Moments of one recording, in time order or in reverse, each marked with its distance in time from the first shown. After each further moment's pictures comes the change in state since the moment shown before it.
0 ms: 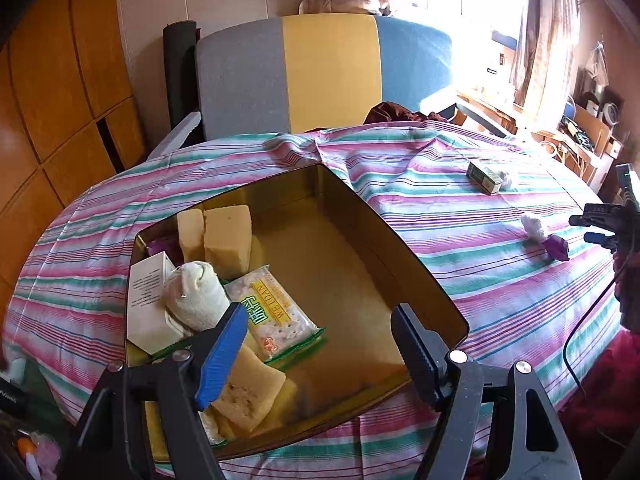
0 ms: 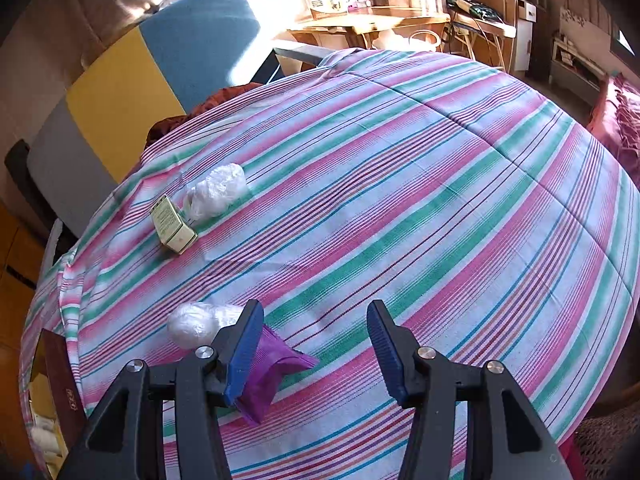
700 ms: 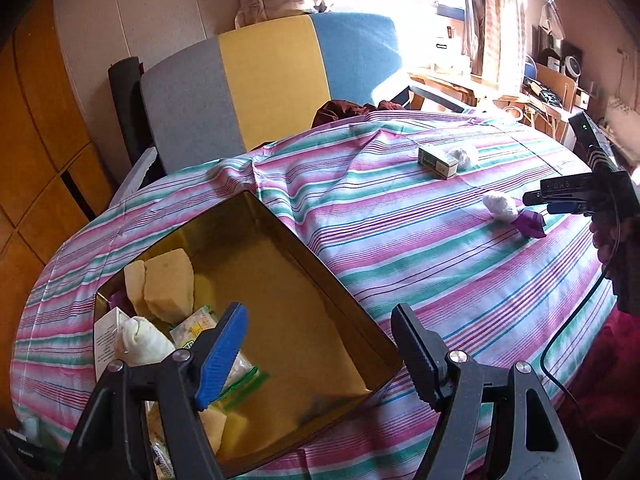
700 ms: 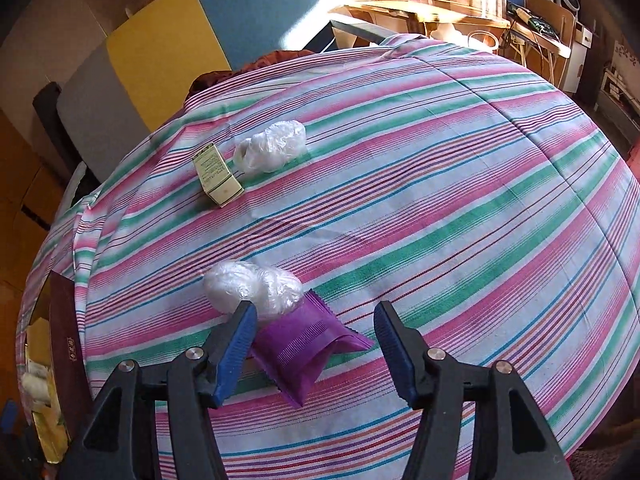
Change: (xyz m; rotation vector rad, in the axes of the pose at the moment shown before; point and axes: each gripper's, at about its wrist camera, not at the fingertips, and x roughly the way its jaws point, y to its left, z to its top) left arm 0.013 -0.067 0.019 0.181 -0.014 -0.042; right arm 0.016 0.040 -0.017 -0.211 0.116 0.051
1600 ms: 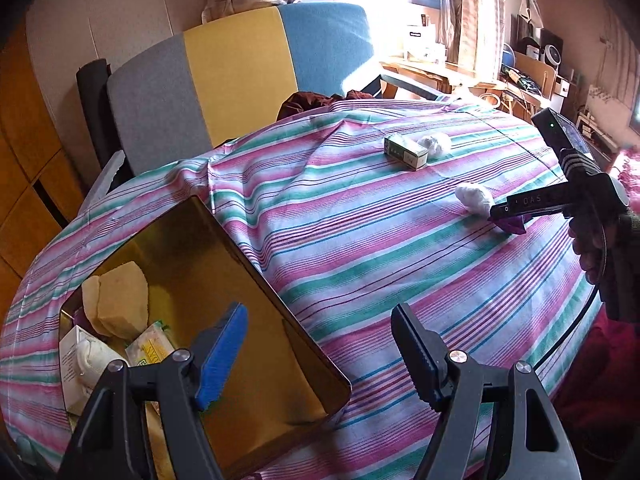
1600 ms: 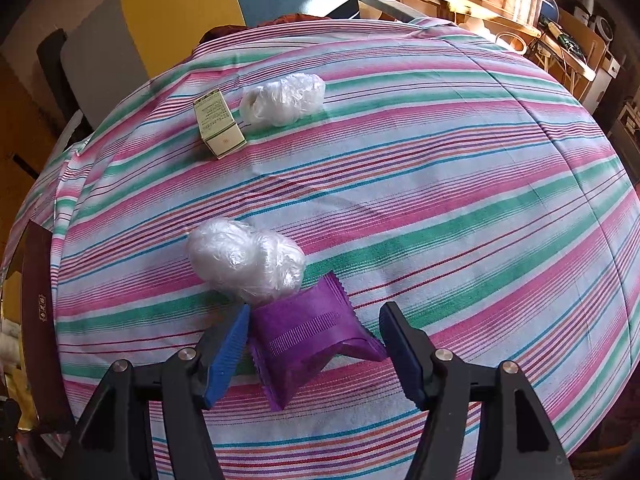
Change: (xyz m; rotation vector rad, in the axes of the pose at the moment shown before) left arm 0.024 -0.032 0.011 0.036 0.032 -0.079; right arm 0.024 0.008 0.000 -0.095 0.100 -0.030
